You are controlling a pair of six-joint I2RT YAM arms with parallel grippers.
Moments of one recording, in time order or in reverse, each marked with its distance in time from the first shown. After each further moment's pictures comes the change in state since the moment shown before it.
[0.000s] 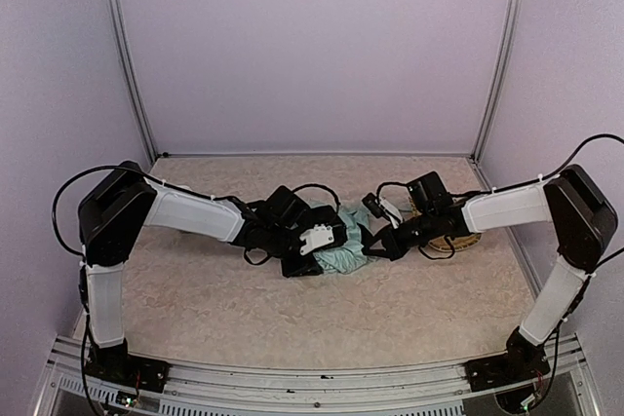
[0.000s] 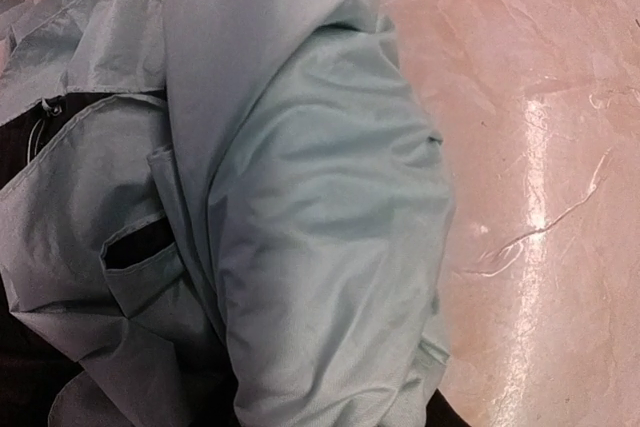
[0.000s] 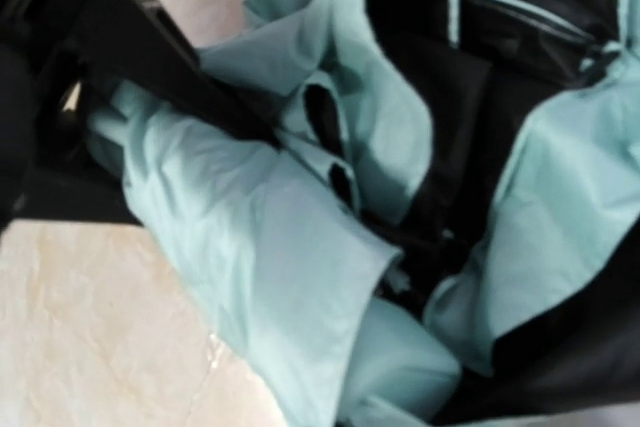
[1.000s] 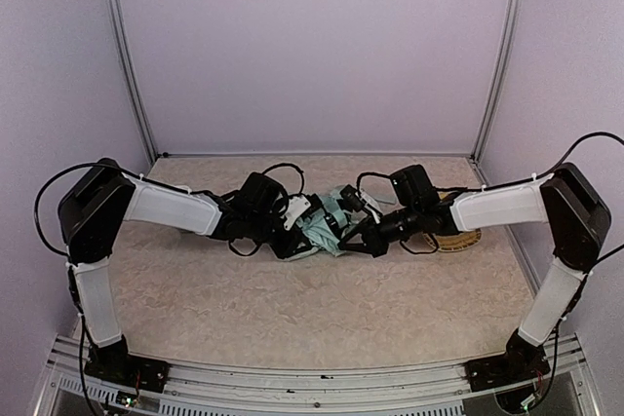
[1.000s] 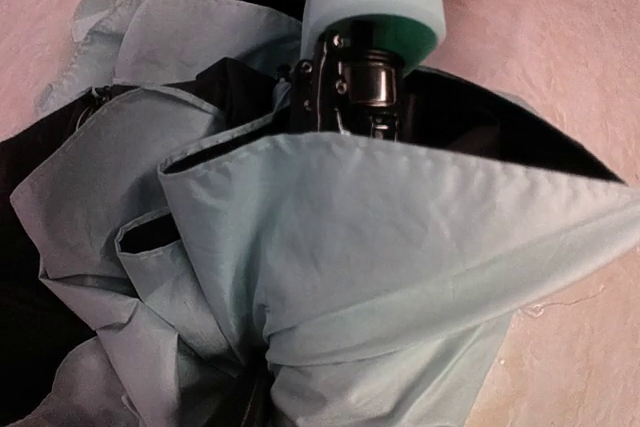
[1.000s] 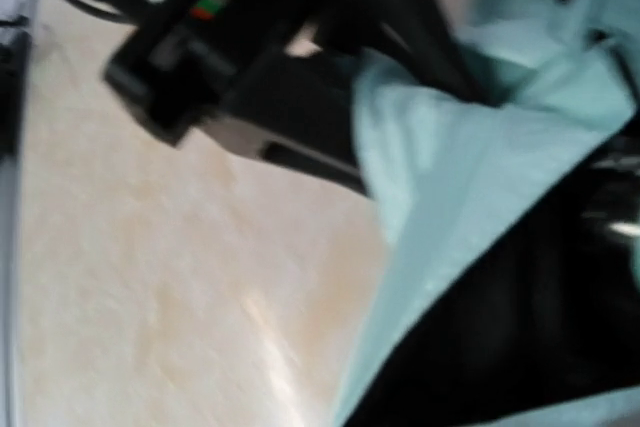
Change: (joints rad) left arm 0.100 -0.098 -0.109 0.183 0.006 -0.364; right arm 0.095 0.024 0.074 0.078 -0.096 -0.032
